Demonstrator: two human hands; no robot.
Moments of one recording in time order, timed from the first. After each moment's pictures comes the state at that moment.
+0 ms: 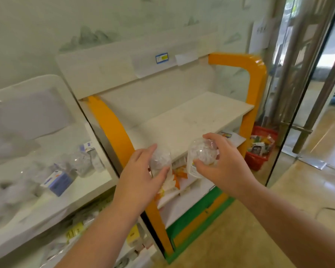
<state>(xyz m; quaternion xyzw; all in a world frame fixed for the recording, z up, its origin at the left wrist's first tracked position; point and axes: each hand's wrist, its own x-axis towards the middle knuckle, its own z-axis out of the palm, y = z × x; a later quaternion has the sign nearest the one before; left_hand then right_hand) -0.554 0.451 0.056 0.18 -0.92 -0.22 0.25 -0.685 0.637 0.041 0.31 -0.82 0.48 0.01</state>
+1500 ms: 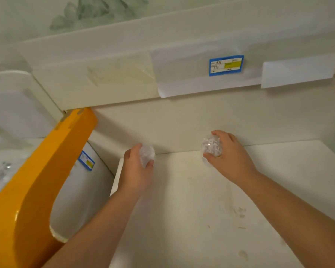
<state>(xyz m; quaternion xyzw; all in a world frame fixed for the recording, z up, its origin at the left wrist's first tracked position) -0.840 0.228 -0.032 0.55 -0.72 -0.24 0.34 -1.092 0.337 -0.011 0.52 -0.76 0.39 -0.11</state>
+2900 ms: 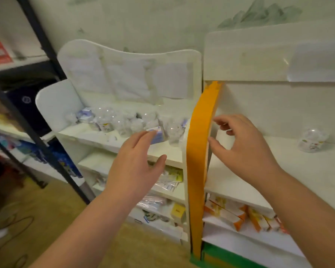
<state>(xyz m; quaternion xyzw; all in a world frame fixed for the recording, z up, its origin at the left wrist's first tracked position) -0.525 0.462 0.103 0.57 -0.76 0.03 0.31 -0.771 0.445 0.103 0.72 -0.53 0.45 -0.04</state>
